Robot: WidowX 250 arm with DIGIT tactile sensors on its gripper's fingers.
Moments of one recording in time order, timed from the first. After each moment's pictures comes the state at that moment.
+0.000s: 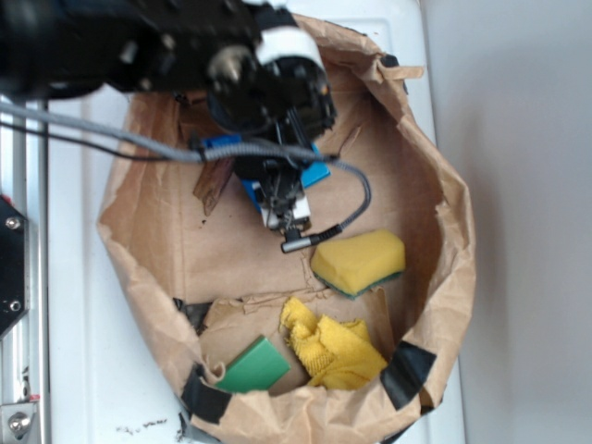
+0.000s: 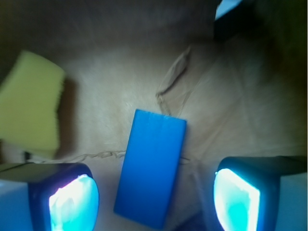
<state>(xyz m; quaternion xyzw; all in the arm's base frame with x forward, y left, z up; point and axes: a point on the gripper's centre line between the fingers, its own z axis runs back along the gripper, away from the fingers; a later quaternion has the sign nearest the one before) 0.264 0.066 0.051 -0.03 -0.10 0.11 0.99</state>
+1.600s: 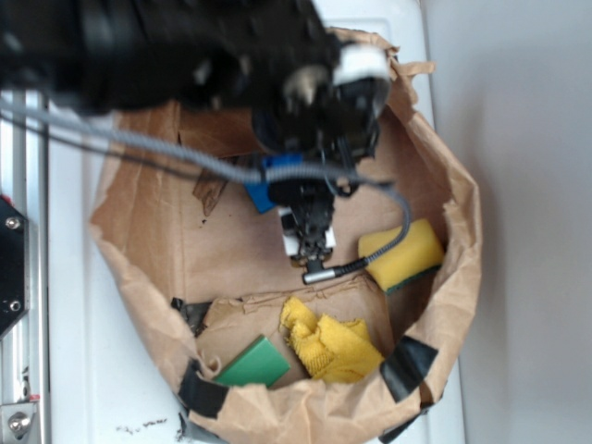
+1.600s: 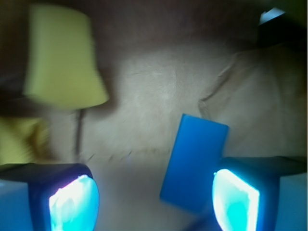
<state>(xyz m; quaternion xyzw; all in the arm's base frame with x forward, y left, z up) 0.269 0.056 0.098 -0.09 -0.05 0.10 0.99</state>
